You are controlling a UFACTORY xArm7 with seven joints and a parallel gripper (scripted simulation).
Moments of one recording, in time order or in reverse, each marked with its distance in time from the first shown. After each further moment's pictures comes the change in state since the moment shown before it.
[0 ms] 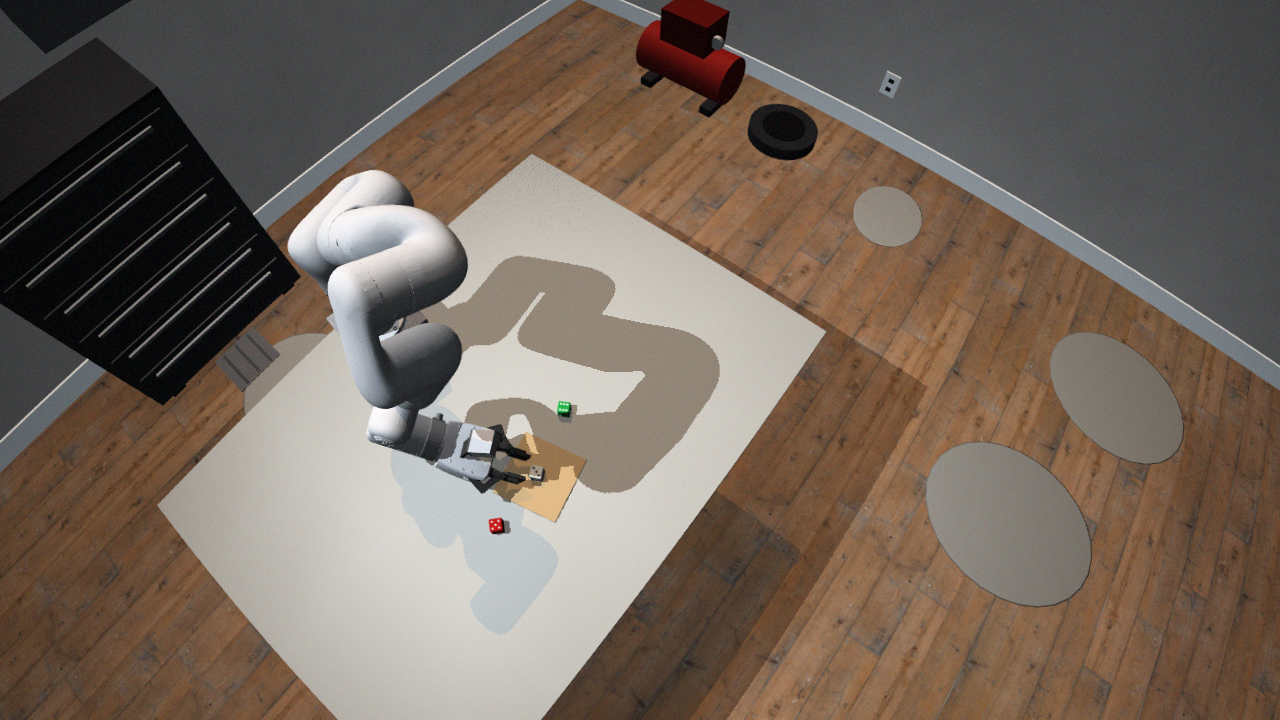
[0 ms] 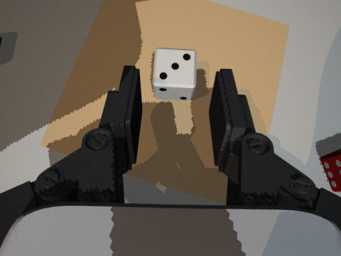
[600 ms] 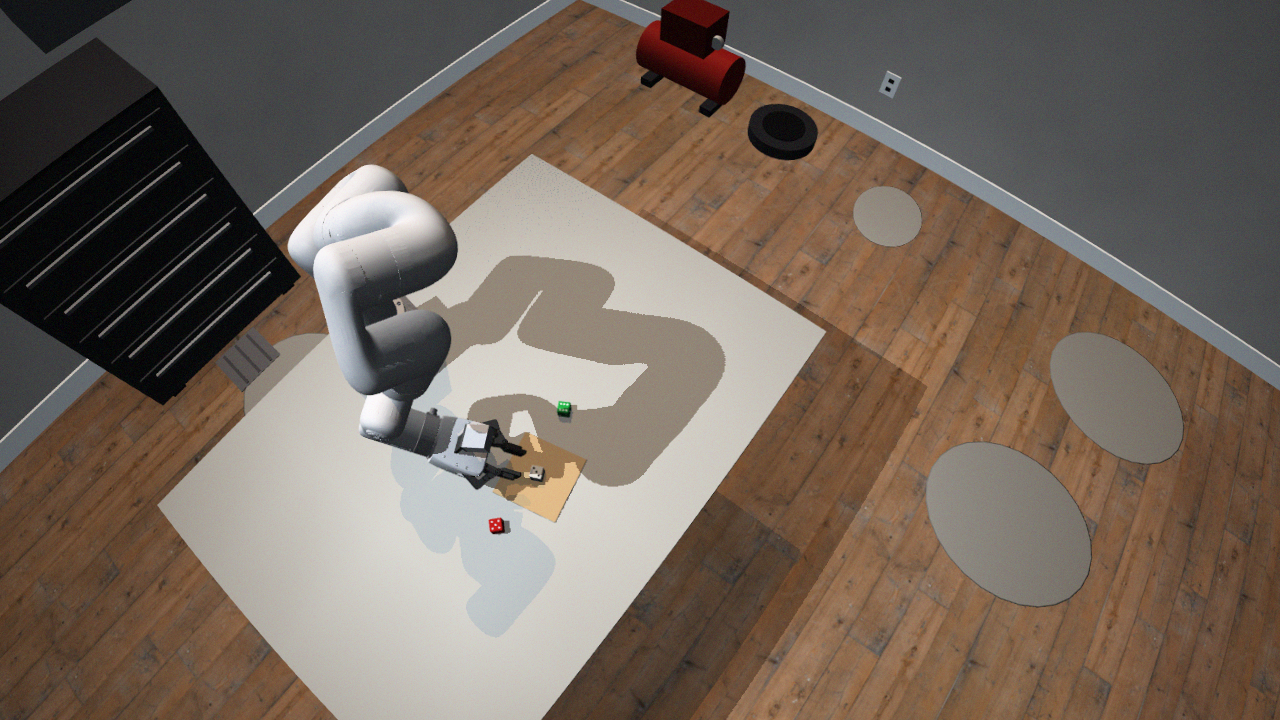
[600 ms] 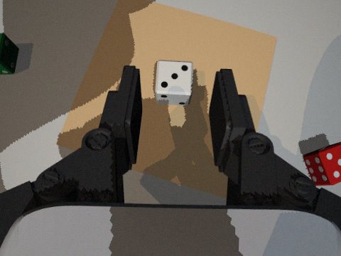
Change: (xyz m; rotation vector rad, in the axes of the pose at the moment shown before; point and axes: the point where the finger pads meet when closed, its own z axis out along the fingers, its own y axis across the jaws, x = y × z) arm 0.019 0.000 -0.015 0.001 0.002 0.000
